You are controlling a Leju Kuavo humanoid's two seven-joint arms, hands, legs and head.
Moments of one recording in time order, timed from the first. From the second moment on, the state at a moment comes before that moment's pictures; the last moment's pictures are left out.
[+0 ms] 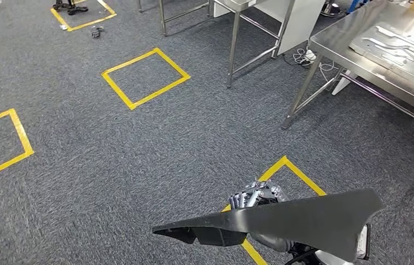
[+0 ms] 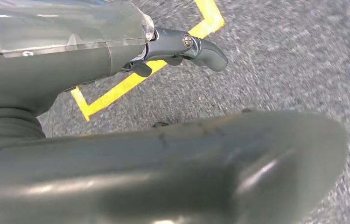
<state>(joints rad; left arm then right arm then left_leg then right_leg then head) -0.07 -0.07 1.13 -0.23 -0.78 -0.05 -0.25 -0.14 -0.18 0.46 -1.78 -0.20 0.58 -0.54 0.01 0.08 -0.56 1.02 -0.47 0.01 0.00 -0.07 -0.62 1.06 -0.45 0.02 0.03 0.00</state>
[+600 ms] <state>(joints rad) -0.08 -0.07 1.13 -0.23 -0.79 -0.06 -0.26 -0.28 -0.13 0.47 -1.77 -0.22 0.54 -0.46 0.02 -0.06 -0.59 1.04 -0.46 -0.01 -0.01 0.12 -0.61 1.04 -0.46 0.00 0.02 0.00</state>
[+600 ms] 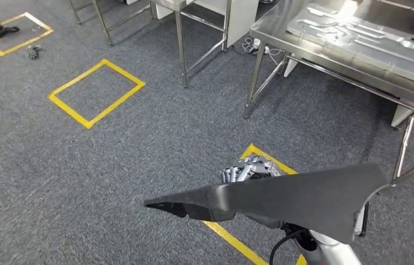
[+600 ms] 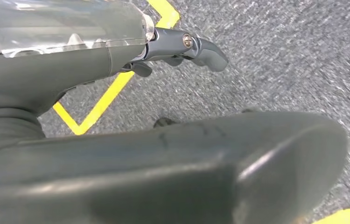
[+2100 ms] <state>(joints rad) -0.08 -0.08 1.13 -0.22 -0.81 -0.04 -0.24 -0.29 -0.15 0.48 -1.70 -0.22 0.54 -0.47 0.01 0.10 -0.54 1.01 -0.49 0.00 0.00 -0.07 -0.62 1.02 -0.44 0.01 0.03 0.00</state>
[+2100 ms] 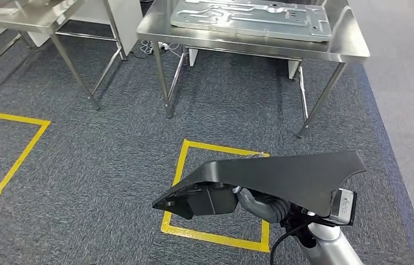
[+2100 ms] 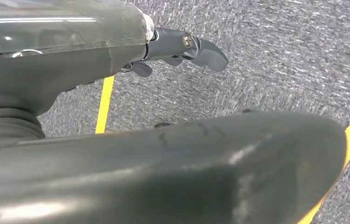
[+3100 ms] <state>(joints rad) -0.08 -0.06 1.14 -0.22 -0.82 -0.12 -0.25 -0.28 -0.14 0.49 -1.78 -0.20 0.50 -0.44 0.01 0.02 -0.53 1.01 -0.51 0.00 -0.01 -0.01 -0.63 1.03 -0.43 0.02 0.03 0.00</state>
